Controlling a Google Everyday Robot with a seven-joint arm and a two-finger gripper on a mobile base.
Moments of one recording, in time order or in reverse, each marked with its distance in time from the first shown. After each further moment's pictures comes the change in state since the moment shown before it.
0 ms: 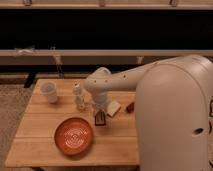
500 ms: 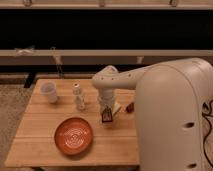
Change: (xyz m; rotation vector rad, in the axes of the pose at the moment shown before) arm -0.023 -0.040 0.011 0.022 0.006 -0.004
